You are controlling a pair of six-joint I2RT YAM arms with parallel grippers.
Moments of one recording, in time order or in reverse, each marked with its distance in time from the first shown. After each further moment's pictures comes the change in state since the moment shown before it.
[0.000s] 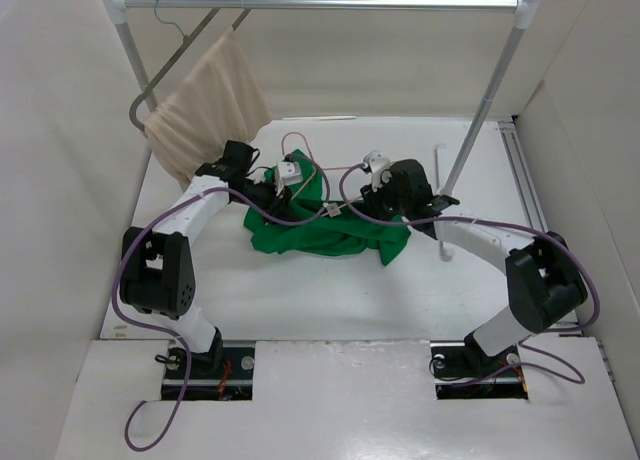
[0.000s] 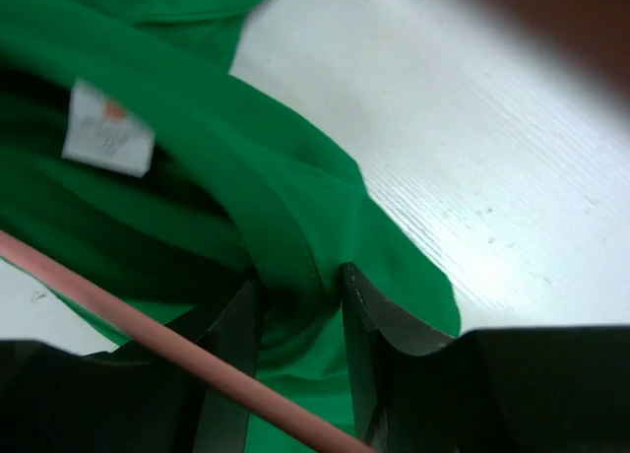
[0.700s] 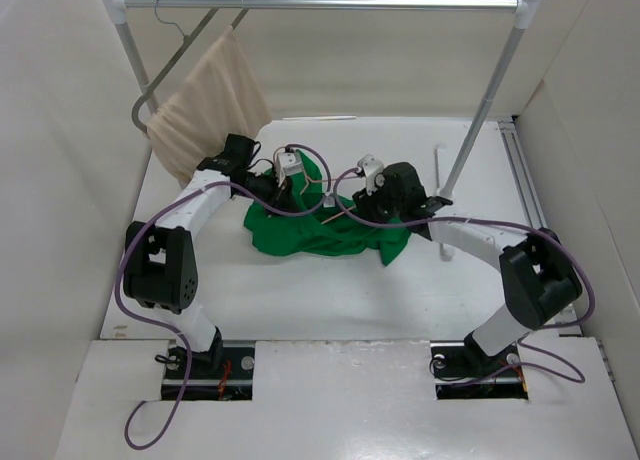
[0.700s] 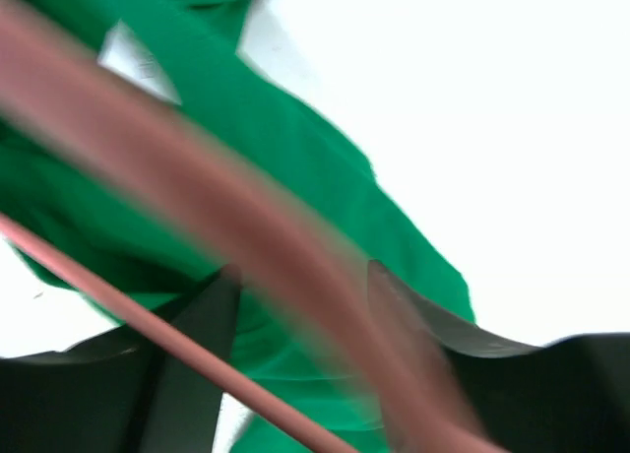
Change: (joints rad) left arm -0.001 0.041 0.069 0.025 0.020 -0.089; right arm 0.043 0.034 0.008 -0.002 0.040 -0.002
